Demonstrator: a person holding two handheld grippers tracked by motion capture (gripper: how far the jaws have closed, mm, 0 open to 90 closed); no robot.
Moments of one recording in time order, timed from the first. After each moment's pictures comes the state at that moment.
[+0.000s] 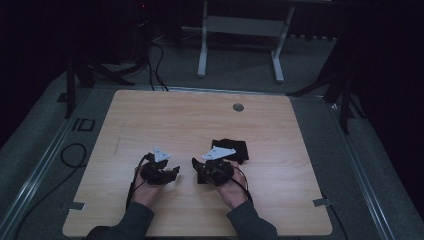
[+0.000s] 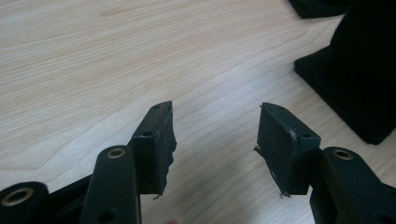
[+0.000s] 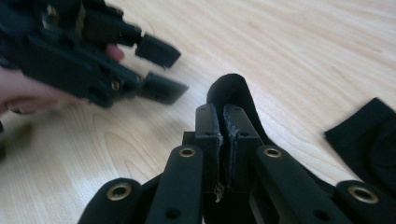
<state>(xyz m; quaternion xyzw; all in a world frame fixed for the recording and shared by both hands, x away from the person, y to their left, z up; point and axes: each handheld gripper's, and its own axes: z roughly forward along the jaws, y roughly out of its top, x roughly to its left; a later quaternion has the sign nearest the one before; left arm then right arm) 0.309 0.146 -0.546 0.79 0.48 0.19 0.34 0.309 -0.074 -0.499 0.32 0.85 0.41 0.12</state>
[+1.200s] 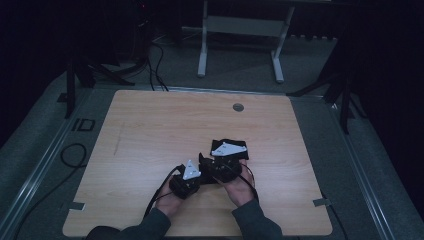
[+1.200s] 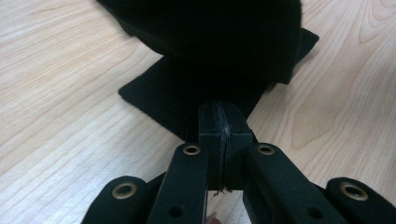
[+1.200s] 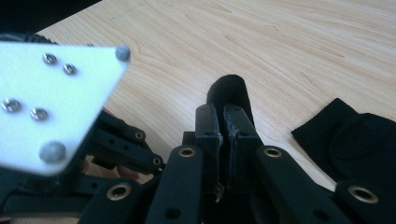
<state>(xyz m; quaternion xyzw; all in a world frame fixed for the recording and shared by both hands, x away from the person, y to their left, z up) 0.288 0.071 -0.561 0.84 0.34 0.14 0.39 0.314 -0.092 -0.491 0.34 0.83 0.43 0.13</state>
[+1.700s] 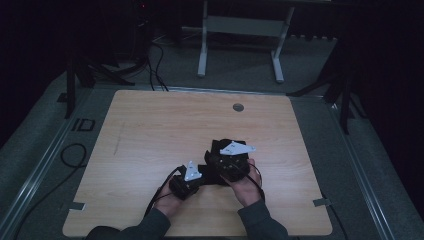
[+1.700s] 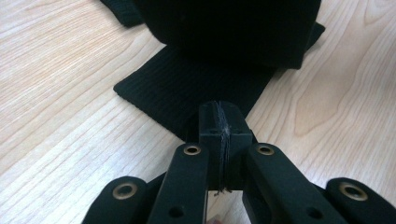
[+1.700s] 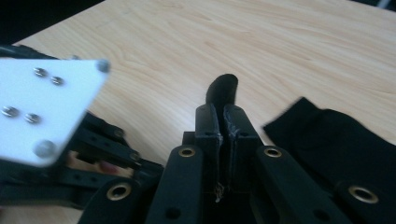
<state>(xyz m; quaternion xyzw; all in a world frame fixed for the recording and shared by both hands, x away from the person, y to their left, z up) 0.286 0.073 -0.560 0.86 0.32 0.15 0.37 0.310 -0.115 -0.481 0.35 0.82 0.43 0.15</state>
